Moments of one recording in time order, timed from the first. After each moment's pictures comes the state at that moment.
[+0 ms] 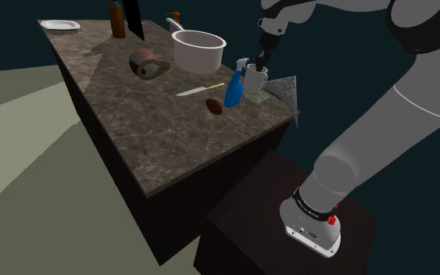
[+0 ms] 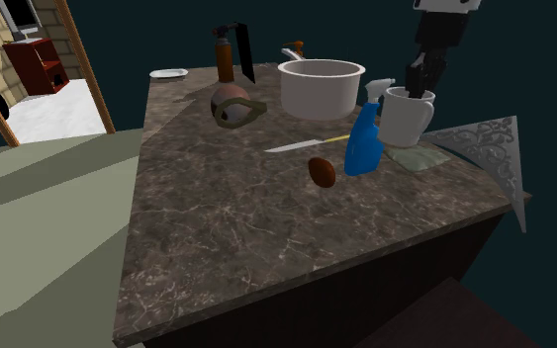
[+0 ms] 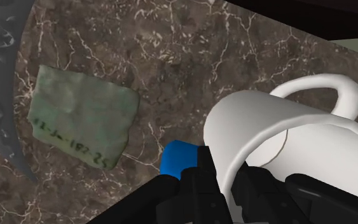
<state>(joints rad) -0.23 -0.11 -0.29 -2.04 0.03 1.91 -0.71</state>
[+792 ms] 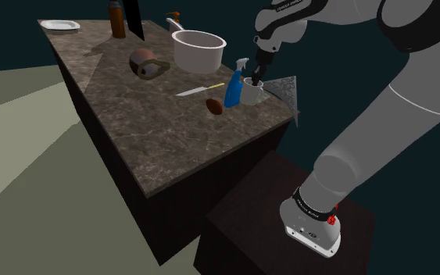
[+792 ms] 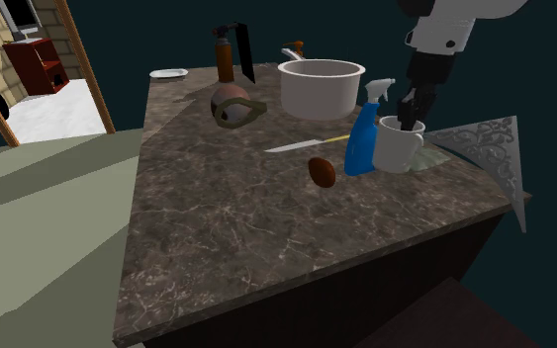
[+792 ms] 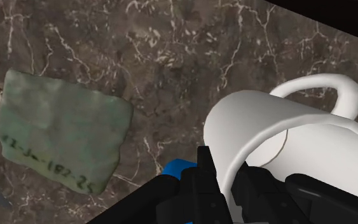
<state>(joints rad) -0.23 -0.07 -0.30 -2.16 0.04 2.07 -0.73</state>
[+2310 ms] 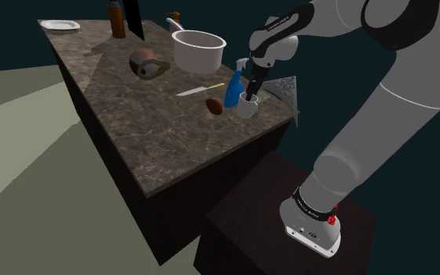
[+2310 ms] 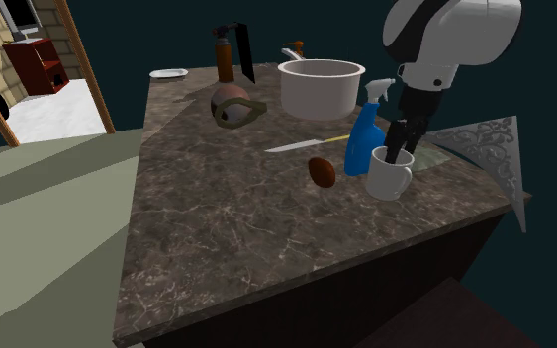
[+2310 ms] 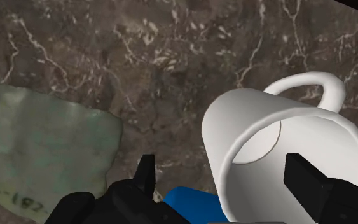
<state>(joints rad) -0.23 0.01 -0.30 -2.24 0.07 2.22 -0.76</state>
